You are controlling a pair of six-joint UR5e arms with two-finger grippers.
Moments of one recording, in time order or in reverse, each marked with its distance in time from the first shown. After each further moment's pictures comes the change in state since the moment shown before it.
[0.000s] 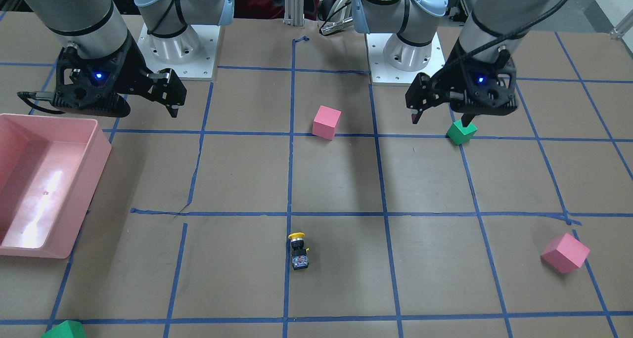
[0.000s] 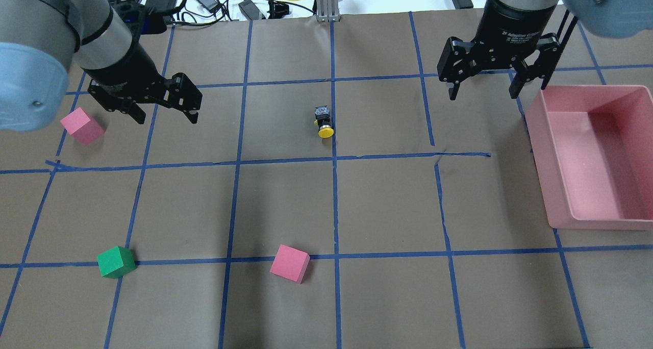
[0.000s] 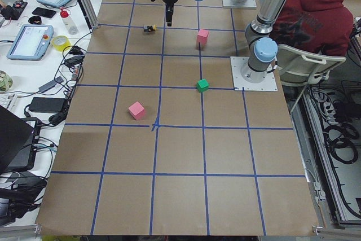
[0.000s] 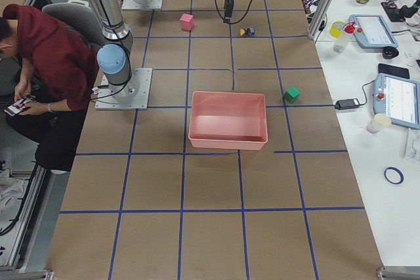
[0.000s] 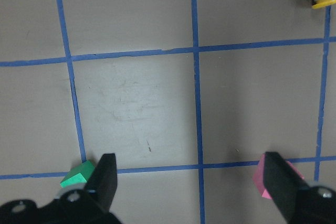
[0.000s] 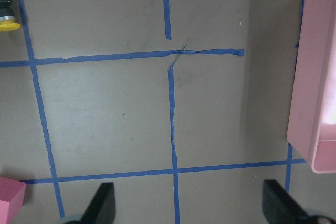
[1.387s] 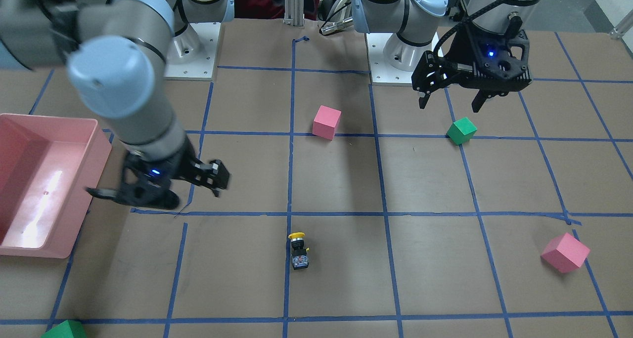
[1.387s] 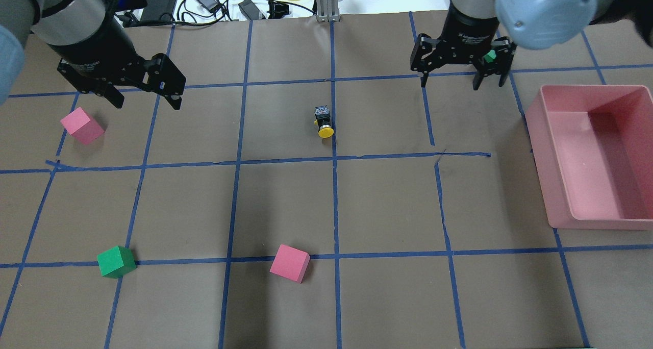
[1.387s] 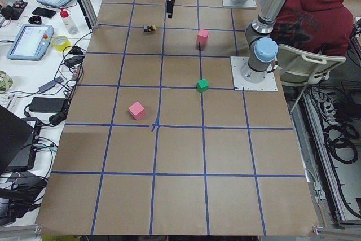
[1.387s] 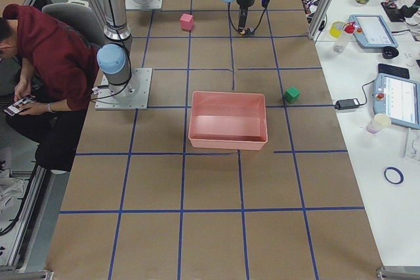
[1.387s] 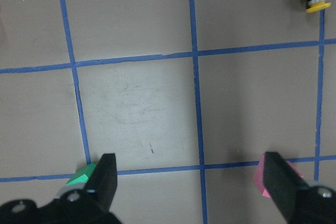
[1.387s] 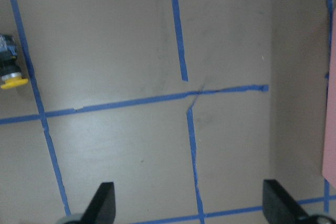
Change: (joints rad) left arm 0.000 0.041 0.128 -0.146 0.039 0.035; right arm 0.009 0.101 -0.004 -0.125 0.034 0.092
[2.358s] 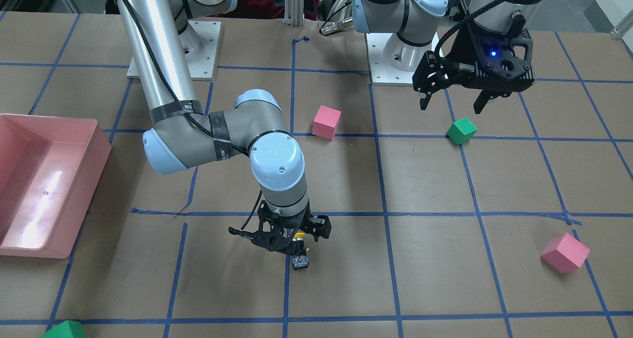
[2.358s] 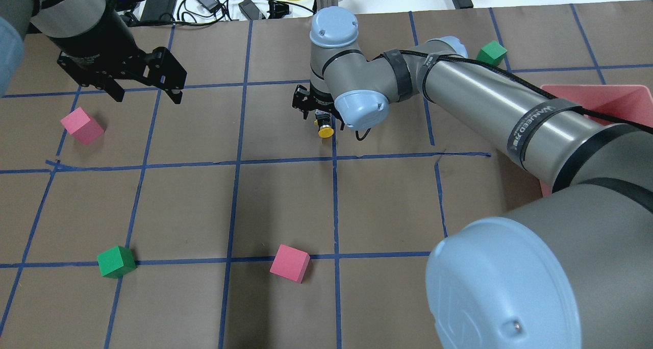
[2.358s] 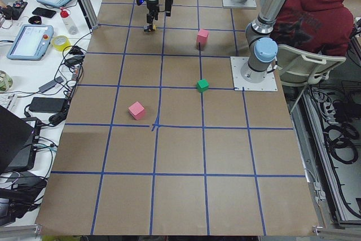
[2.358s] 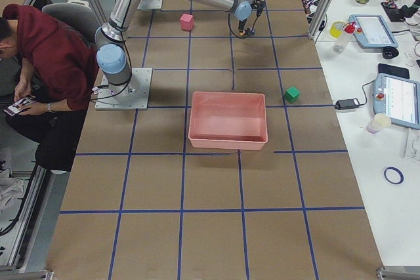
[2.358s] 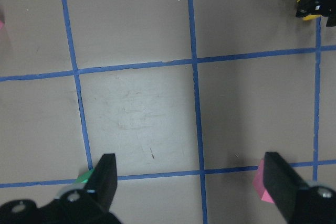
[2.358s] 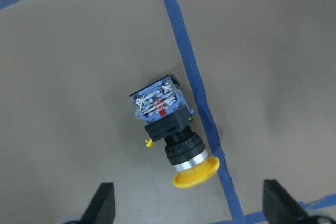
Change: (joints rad) left arm -0.009 -0.006 0.021 -0.003 0.004 0.002; right arm 0.315 0.426 -0.019 -0.589 0.088 0.468
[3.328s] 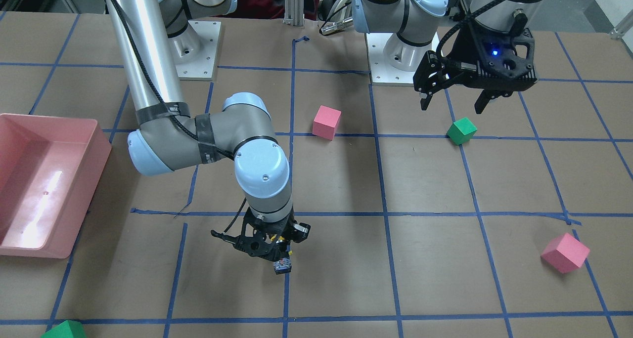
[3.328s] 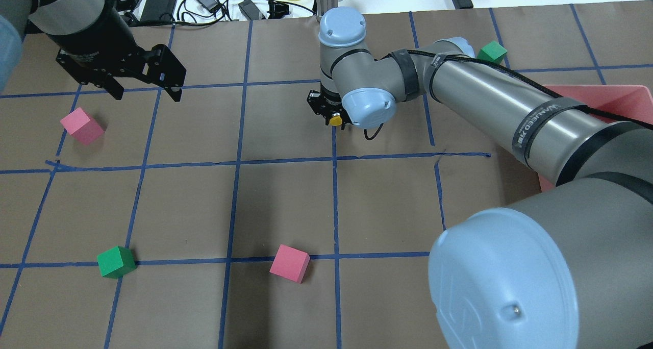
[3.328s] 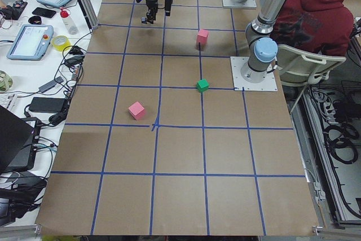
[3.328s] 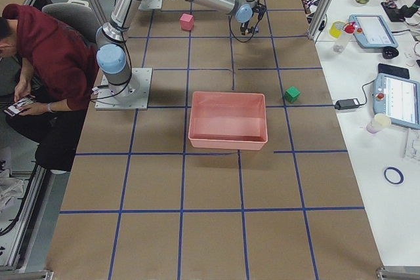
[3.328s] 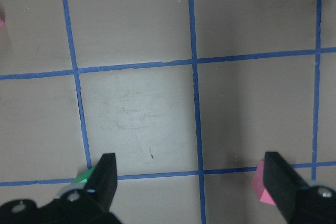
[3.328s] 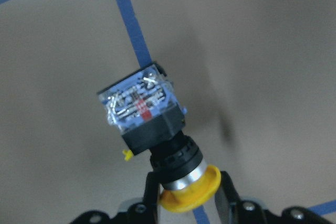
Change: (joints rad) left arm 0.000 -0.007 0.014 -0.001 -0.001 -0.002; right arm -0.011 0.041 0.003 0.009 -0.039 0.040
